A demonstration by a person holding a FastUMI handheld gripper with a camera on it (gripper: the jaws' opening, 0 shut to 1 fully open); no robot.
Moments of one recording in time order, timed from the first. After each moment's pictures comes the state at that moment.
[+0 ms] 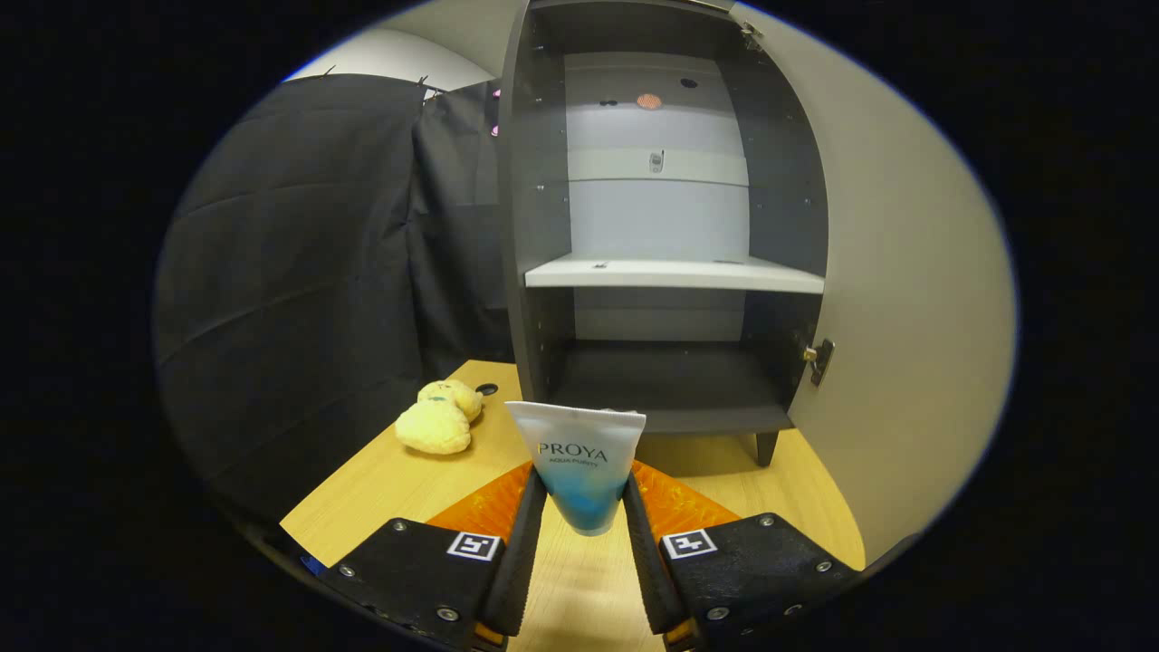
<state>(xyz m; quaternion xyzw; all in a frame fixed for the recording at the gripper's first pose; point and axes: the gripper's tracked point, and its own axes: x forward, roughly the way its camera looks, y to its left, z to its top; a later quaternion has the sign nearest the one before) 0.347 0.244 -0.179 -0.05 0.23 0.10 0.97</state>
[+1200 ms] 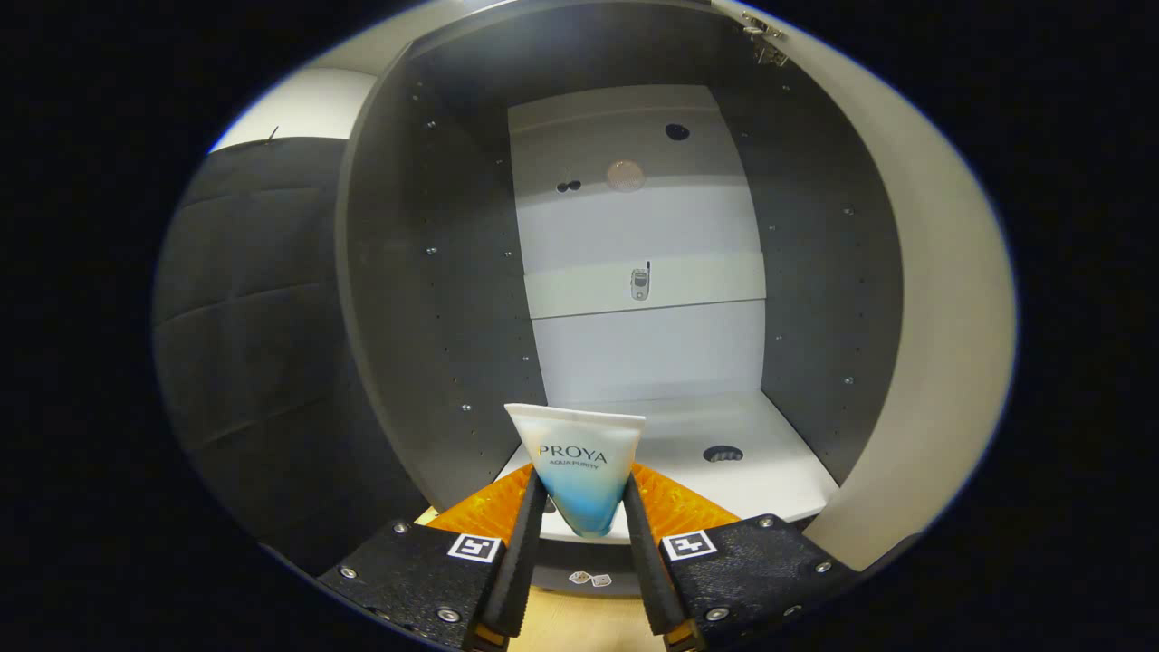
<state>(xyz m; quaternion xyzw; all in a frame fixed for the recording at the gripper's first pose) 0.539 0.226 -0.009 0.00 0.18 0.12 0.98</state>
